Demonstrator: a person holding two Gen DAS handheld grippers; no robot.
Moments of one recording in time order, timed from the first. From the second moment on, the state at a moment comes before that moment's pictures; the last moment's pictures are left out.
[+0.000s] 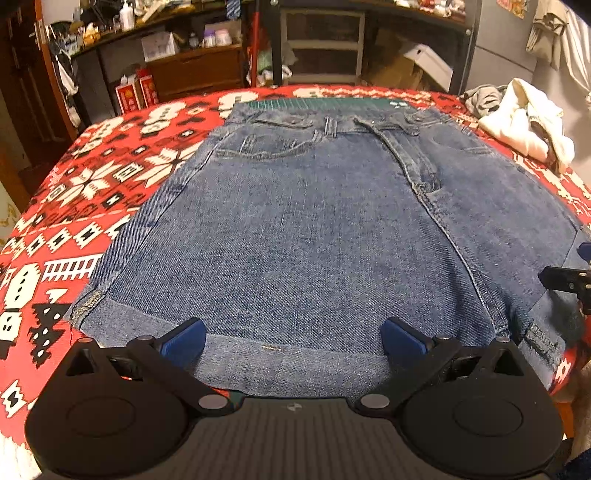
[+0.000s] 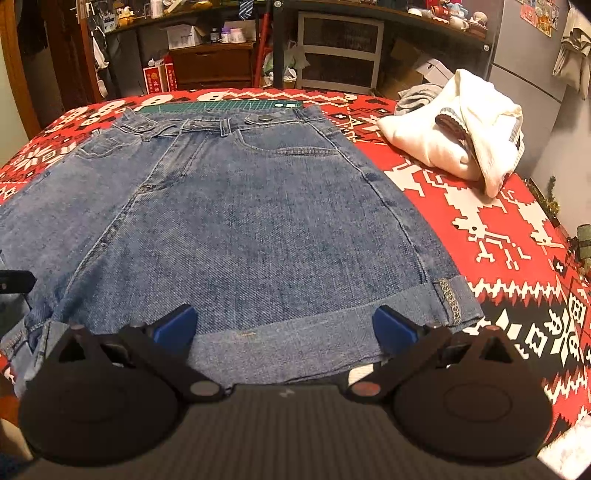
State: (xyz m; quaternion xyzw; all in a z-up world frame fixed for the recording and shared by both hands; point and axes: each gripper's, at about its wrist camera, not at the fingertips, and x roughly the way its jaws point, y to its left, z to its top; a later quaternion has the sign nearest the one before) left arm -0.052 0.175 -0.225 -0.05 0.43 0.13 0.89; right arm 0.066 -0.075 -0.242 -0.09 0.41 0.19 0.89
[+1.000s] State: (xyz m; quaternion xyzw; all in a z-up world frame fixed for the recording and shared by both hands) left arm -0.127 0.349 -0.203 -0.32 0.33 0.20 0.87; right arm 0.069 -0.154 -0.224 0.04 0.40 0.16 0.90
